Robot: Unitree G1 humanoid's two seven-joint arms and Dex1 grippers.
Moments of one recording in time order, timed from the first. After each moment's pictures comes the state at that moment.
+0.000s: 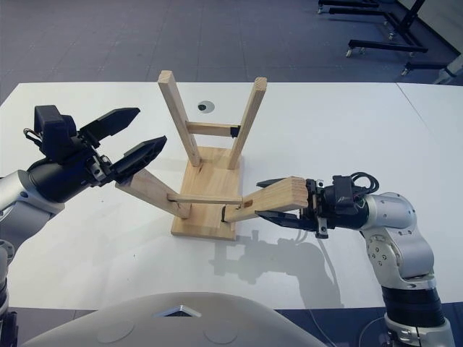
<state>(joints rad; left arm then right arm) -0.01 0.73 0.21 -0.82 -1.10 0.66 -0.27 0.14 -0.69 -0.16 -0.37 0.78 0.10 1.36</state>
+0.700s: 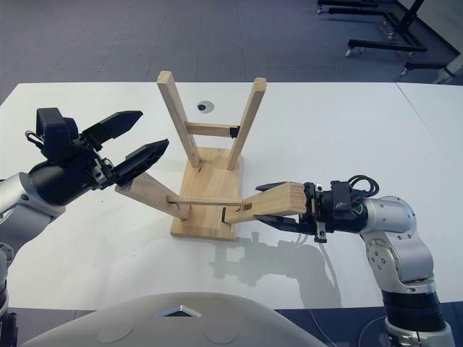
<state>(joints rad) 0.00 0.73 0.21 -0.84 -1.13 0.67 -0.26 0.19 -0.69 -0.14 -0.40 0.75 0.07 1.34</state>
